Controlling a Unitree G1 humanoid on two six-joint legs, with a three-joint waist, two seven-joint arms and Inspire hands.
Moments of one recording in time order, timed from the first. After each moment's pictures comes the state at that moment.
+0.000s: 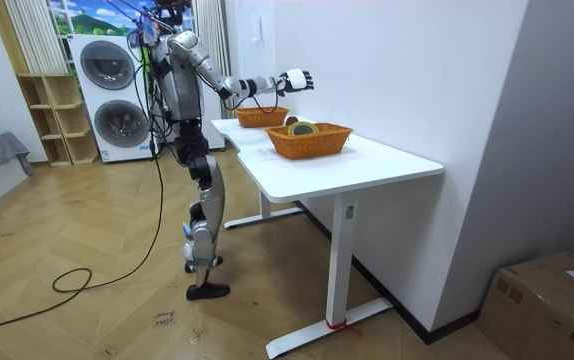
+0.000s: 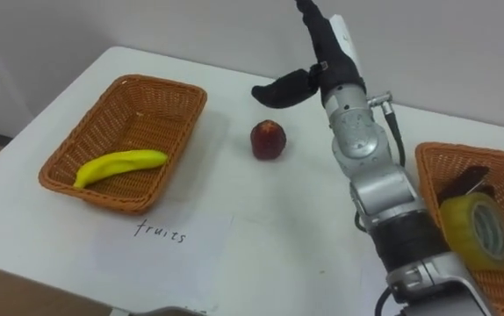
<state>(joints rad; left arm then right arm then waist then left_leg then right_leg) 0.20 0.22 0.02 0.96 0.47 0.15 0.20 -0.55 -0.33 0.24 0.45 0.05 0.04 -0.13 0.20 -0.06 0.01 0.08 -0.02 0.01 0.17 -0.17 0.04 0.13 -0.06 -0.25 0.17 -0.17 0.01</state>
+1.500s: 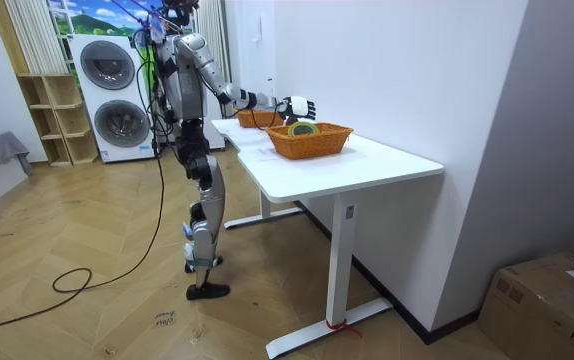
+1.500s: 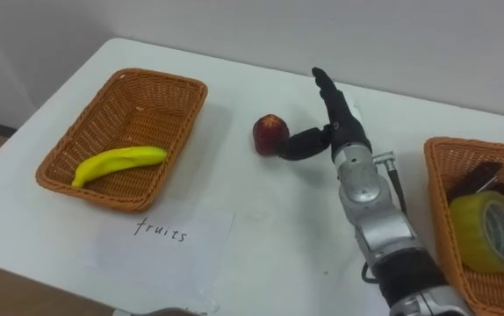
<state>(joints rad) 0.26 0.19 -0.05 0.99 0.46 0.12 0.23 -0.40 -0.31 0.26 0.56 0.06 0.01 -0.16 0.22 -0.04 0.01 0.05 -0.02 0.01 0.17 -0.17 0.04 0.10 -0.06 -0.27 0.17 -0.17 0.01</state>
